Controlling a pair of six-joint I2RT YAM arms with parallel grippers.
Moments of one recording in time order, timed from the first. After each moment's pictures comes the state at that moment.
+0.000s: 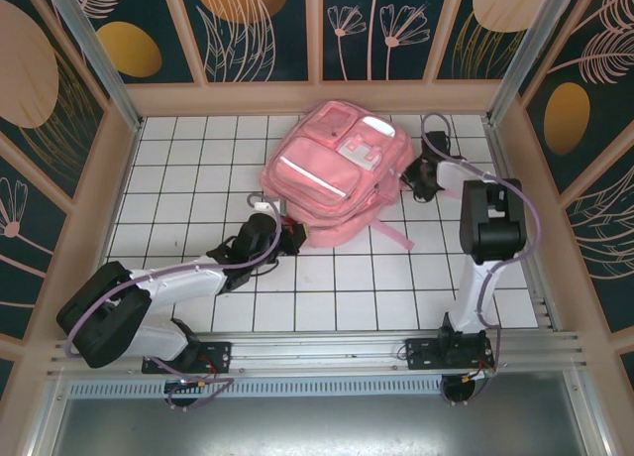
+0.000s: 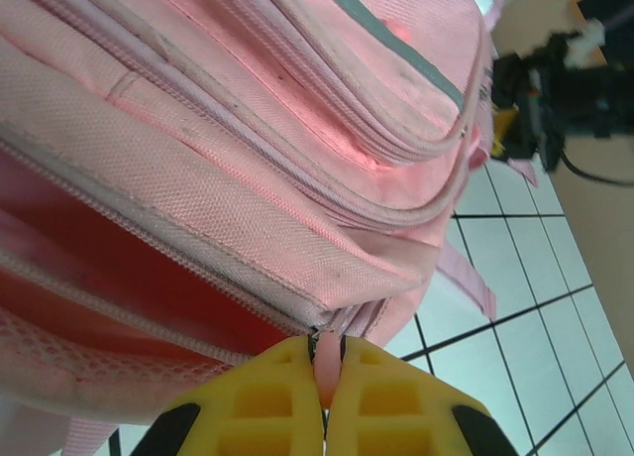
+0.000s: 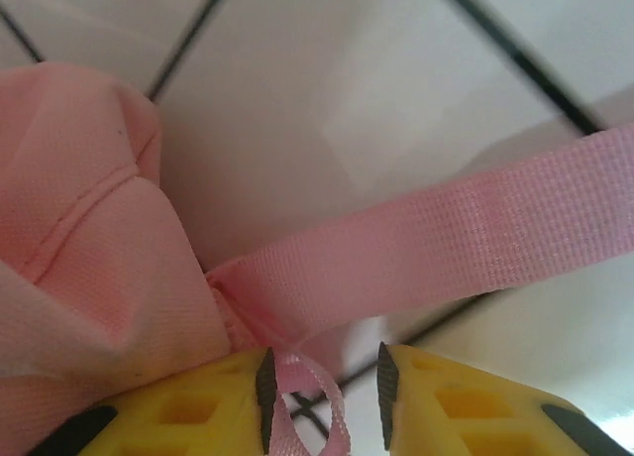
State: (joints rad) left arm -0.78 1.37 0.54 0.35 0.00 -0.80; right arm 0.09 2.01 1.36 -0.40 -0.11 0.84
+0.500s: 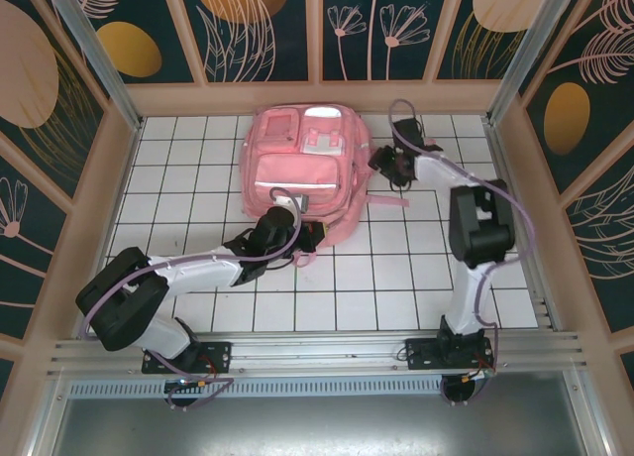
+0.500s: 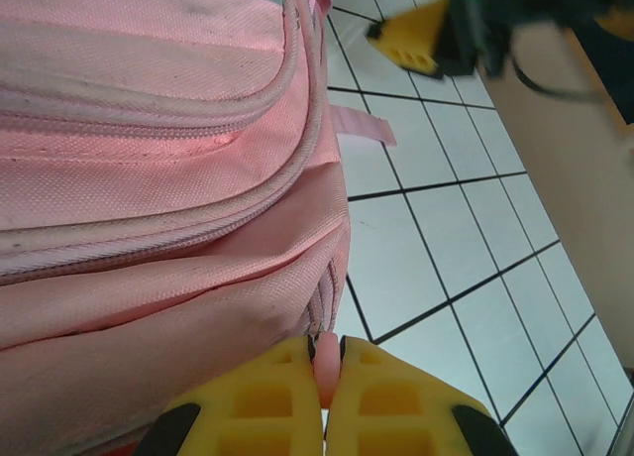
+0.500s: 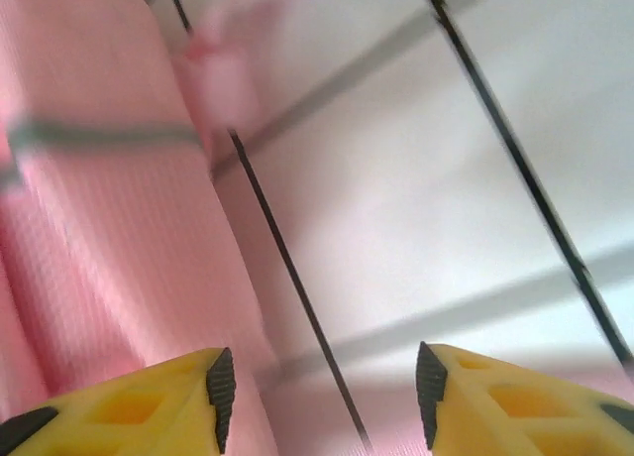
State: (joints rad) left arm -0.83 1.47 0.64 0.37 0.04 -0.76; right arm 0.21 1.80 1.23 -0.36 -0.17 0.82
